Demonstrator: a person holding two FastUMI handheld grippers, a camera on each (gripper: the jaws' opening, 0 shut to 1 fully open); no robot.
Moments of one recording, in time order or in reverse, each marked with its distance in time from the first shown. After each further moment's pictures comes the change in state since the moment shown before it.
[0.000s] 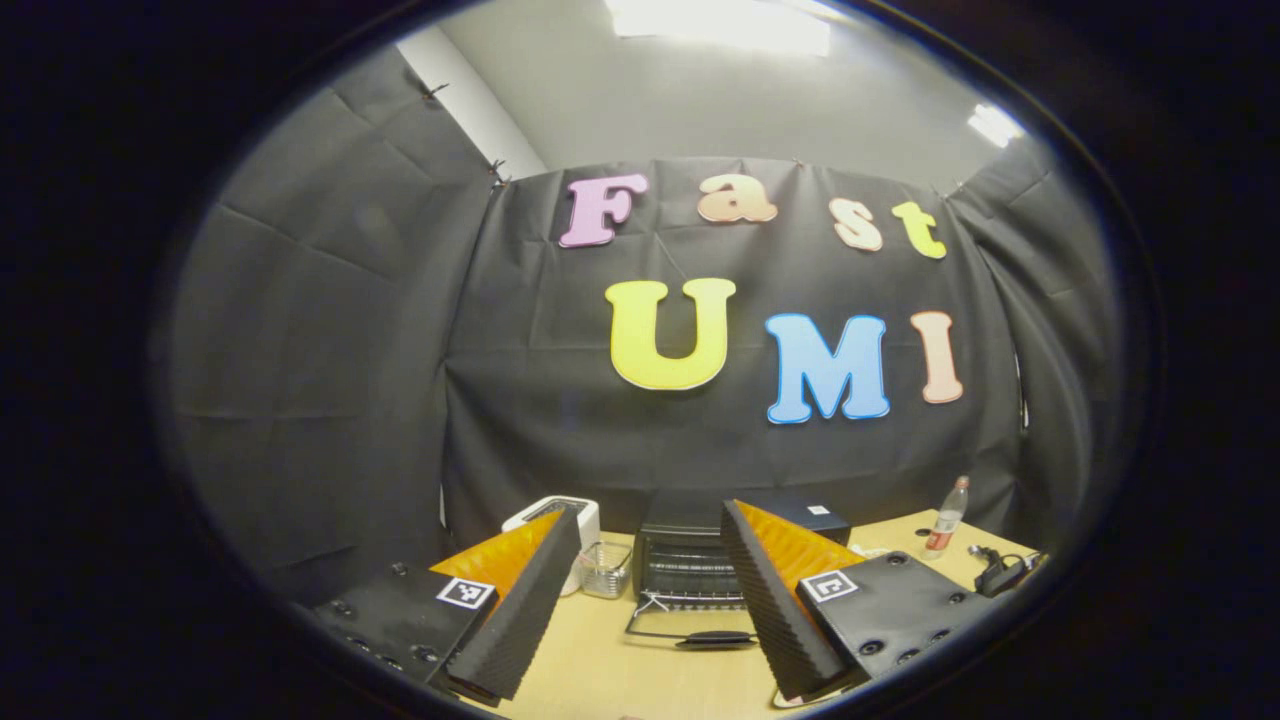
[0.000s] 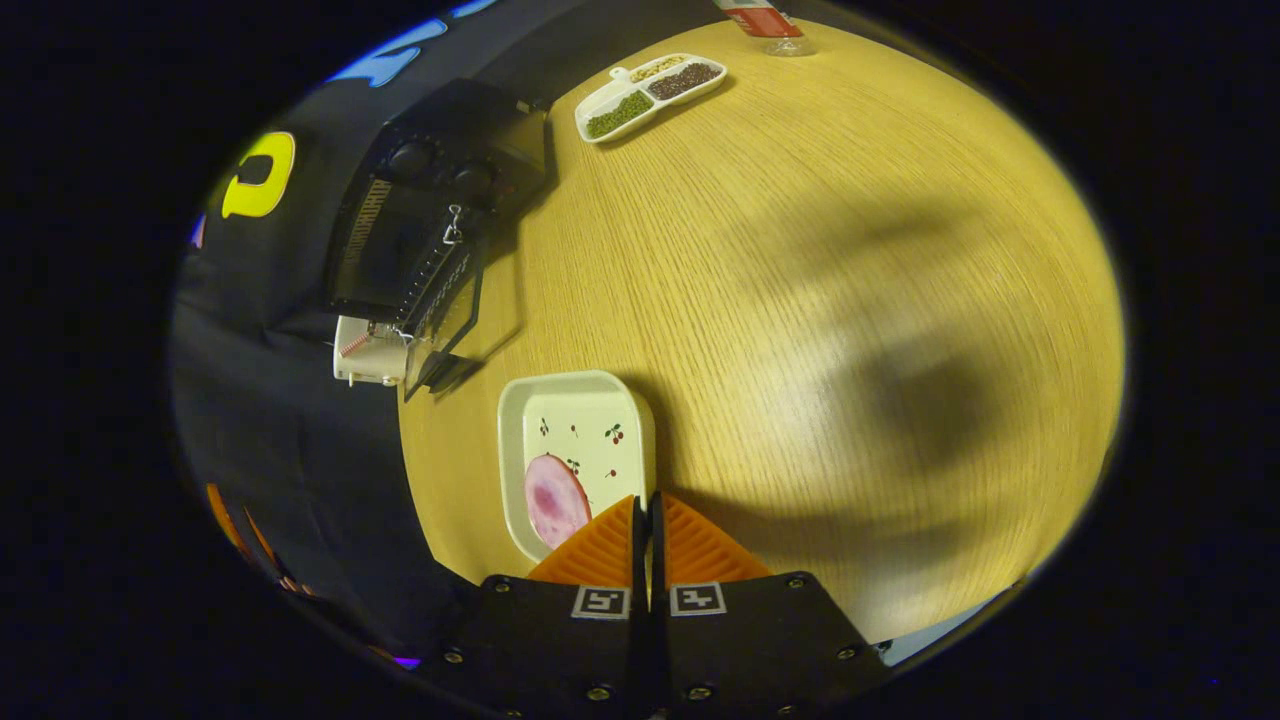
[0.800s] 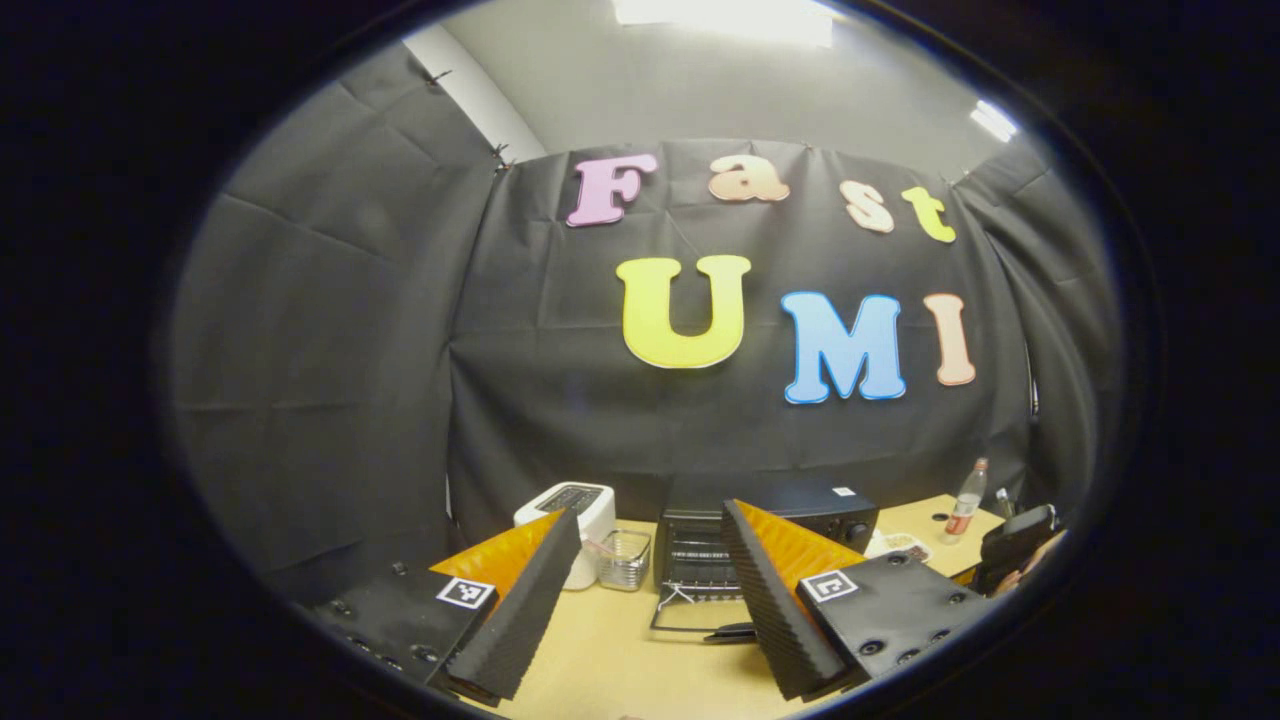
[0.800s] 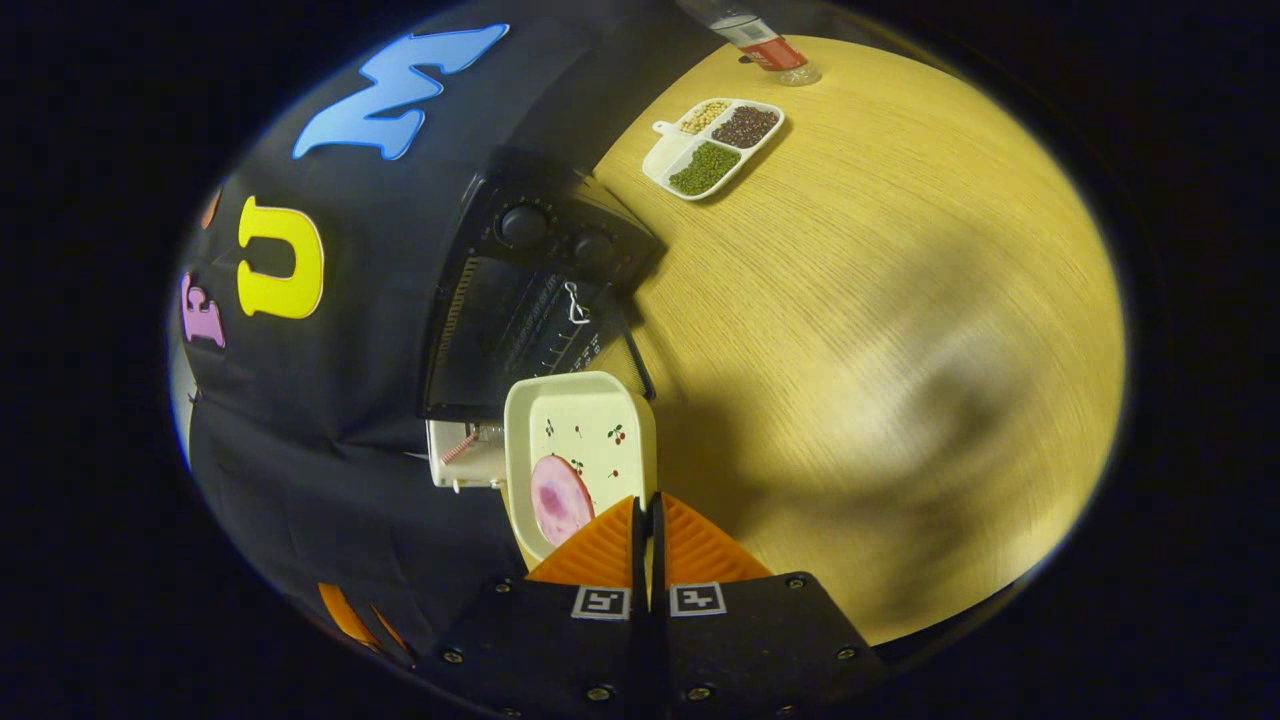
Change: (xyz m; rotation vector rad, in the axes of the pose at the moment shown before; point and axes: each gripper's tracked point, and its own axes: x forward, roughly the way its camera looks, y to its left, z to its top) left arm 0.027 0.037 -0.031 0.007 0.054 0.007; right arm 0.016 0.142 0.043 0.265 -0.244 0.176
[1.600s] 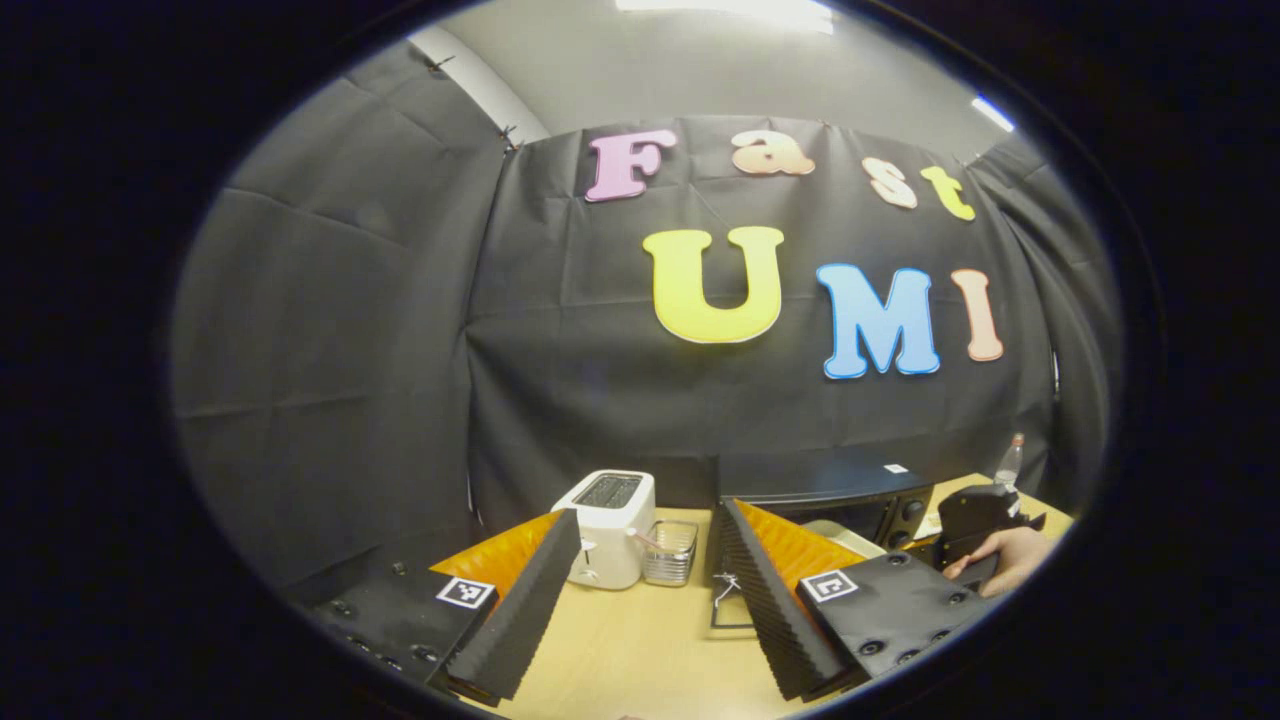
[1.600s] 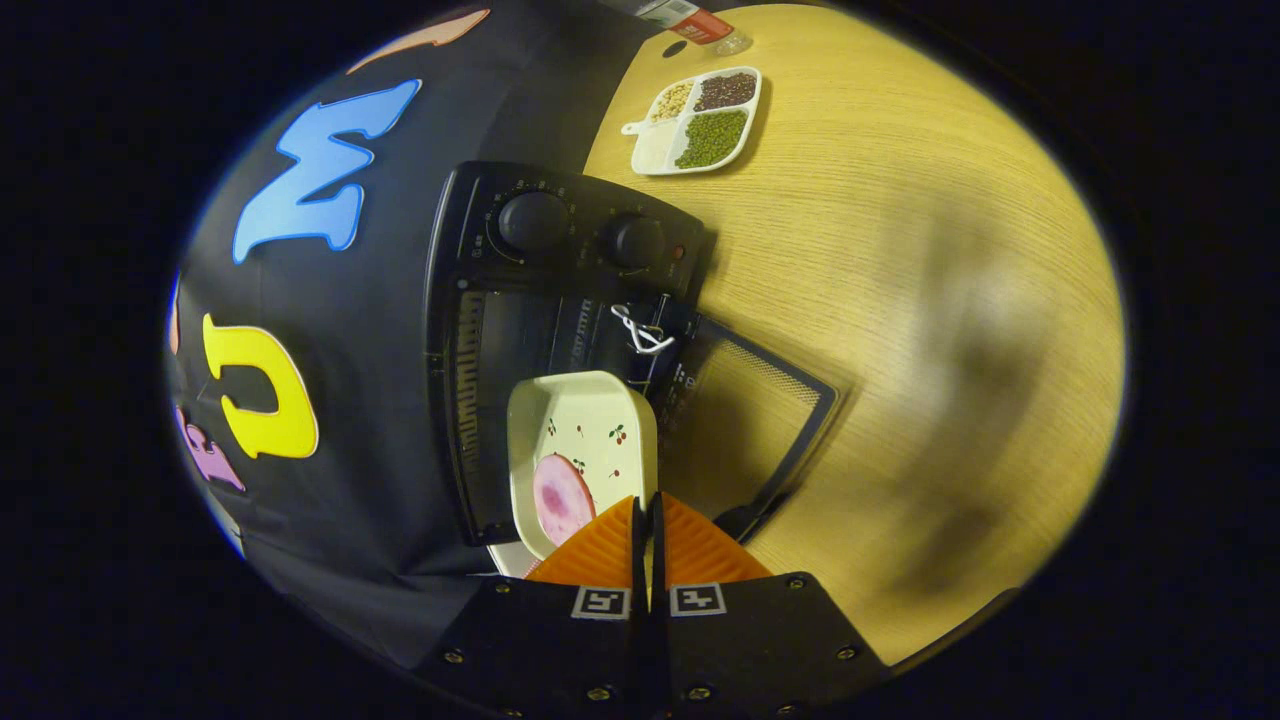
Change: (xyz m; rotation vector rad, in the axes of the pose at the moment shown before) left arm 0.045 0.054 -0.029 0.029 0.069 0.027; right arm 0.112 0.092 0.033 0.346 -0.247 0.060
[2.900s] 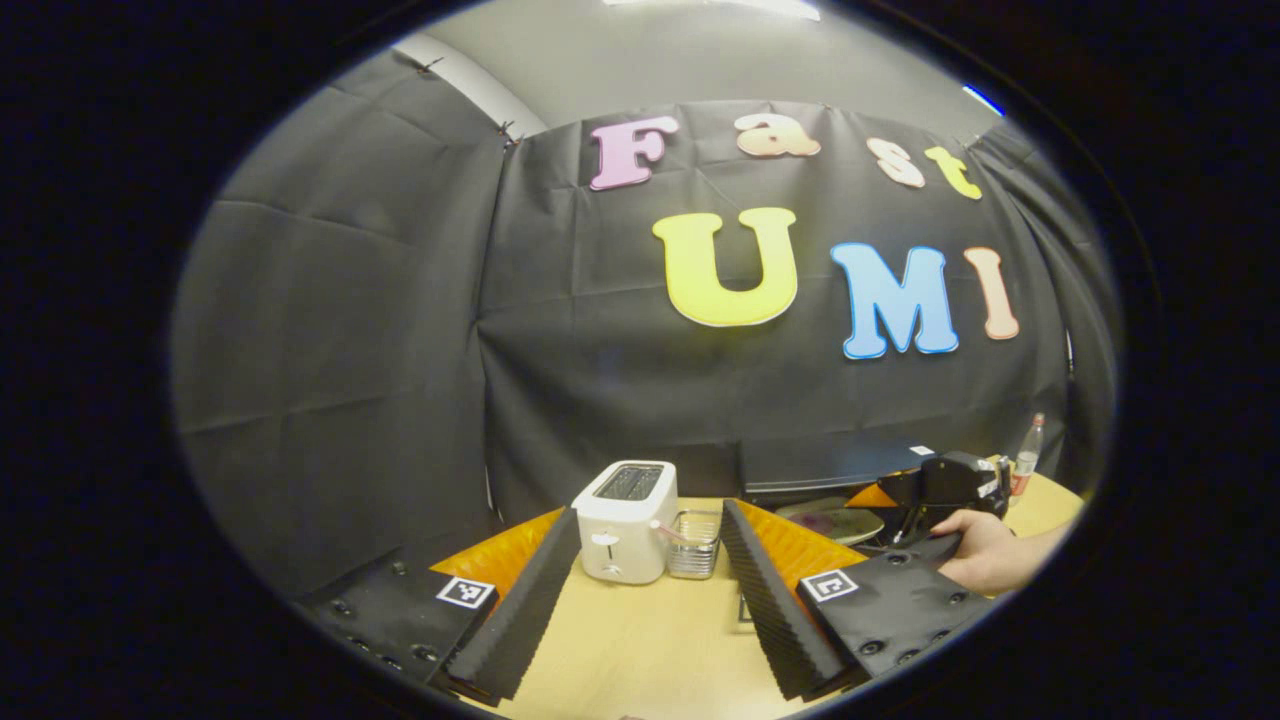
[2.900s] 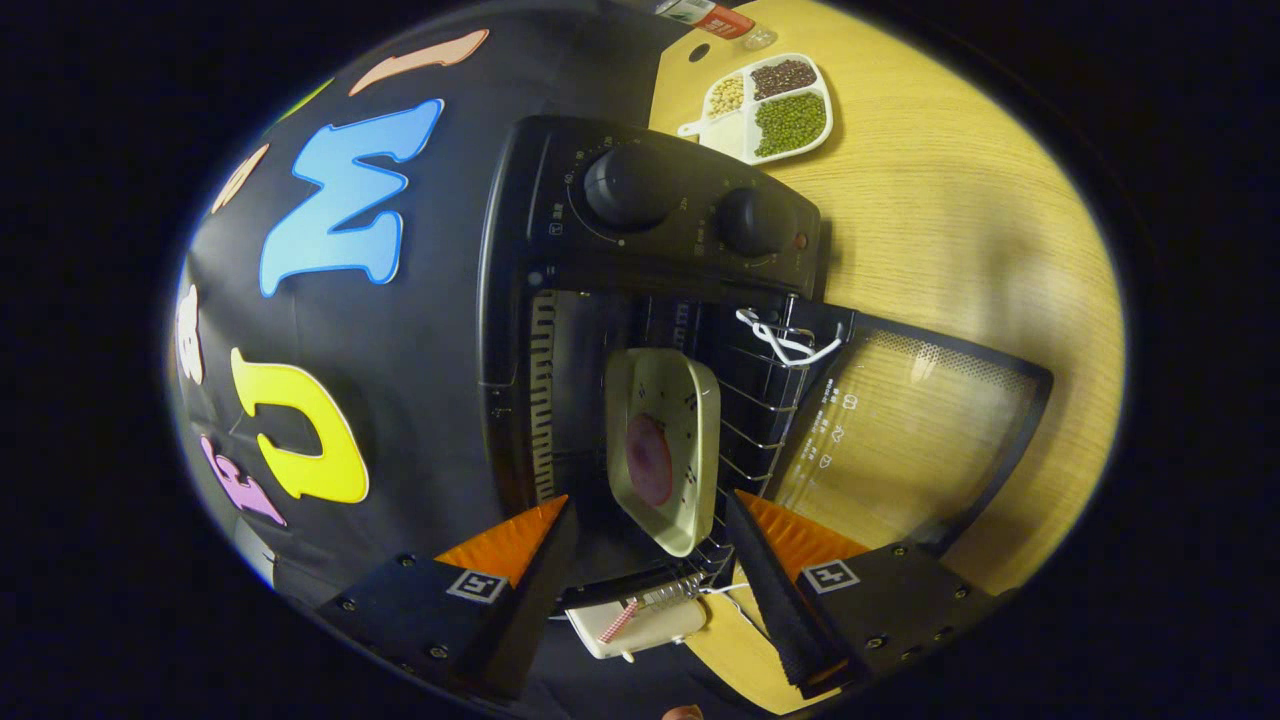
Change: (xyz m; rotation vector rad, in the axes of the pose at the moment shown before) left arm 0.000 0.010 -0.002 0.038 0.019 0.046; right arm 0.038 0.064 0.003 0.016 -0.063 0.198
